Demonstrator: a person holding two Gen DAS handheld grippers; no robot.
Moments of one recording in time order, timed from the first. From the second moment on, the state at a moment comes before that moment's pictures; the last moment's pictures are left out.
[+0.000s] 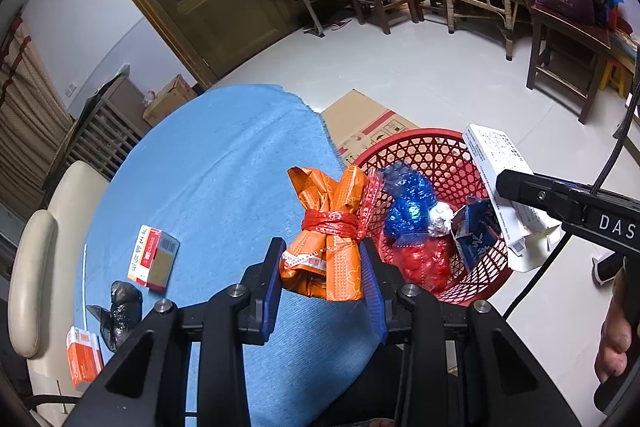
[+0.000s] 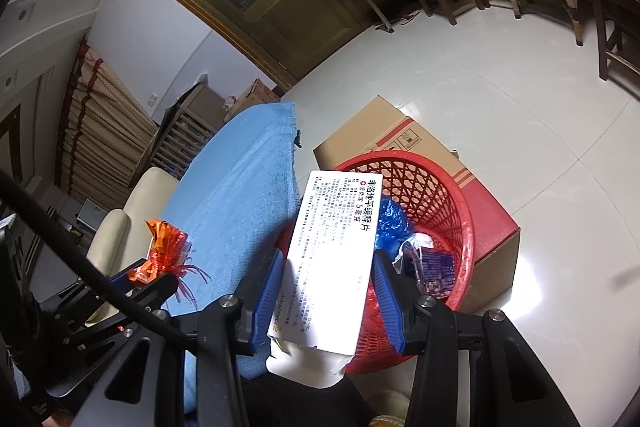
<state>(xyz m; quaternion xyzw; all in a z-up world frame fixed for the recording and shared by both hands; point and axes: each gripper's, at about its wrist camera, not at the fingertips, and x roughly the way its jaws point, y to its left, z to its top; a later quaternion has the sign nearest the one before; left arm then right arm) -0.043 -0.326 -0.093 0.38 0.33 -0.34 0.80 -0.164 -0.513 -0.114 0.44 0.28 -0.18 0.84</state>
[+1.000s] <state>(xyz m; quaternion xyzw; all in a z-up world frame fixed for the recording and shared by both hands) -0.010 -0.295 -0.084 0.31 0.36 -0.34 0.81 -0.161 -0.537 -0.109 0.47 0.27 -0.19 0.82</state>
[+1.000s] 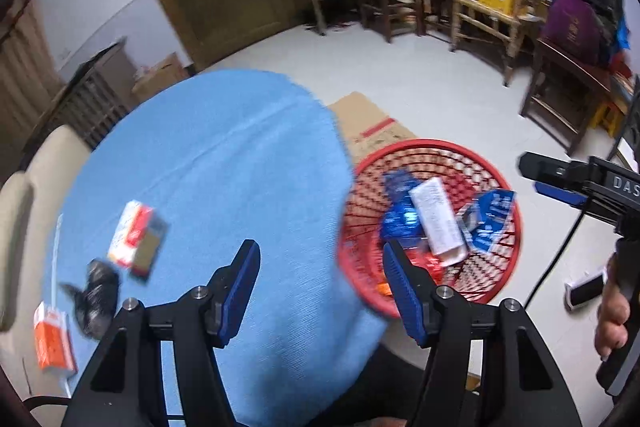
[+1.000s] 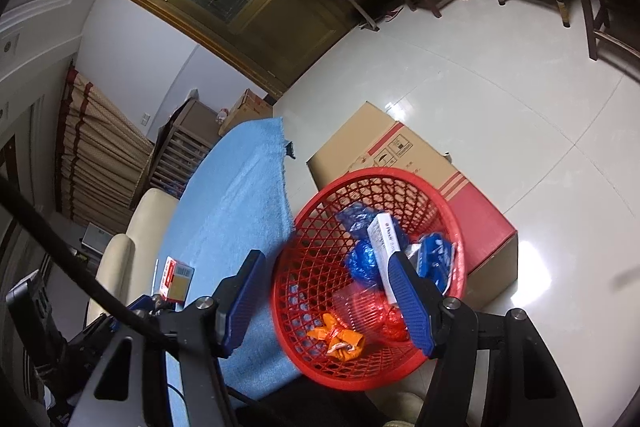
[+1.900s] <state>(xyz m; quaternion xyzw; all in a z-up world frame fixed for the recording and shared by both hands) 0.031 -0.157 -0.008 0.22 0.29 -0.21 0.91 -0.077 -0.437 -0.053 0.37 0.32 -0.10 0.86</state>
